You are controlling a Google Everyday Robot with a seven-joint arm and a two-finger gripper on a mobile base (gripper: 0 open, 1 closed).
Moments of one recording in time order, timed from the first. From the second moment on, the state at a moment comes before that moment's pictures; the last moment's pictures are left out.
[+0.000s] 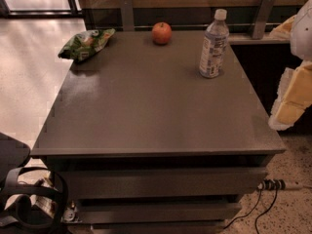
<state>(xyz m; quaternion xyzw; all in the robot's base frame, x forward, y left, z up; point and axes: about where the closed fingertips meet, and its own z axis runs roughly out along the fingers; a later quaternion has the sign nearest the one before) 0.438 -0.213 0.989 -0.60 0.78 -0.05 0.18</state>
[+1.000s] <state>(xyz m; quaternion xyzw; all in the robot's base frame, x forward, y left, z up) 0.483 -0.236 1.005 -0.57 0.78 -0.05 0.26</state>
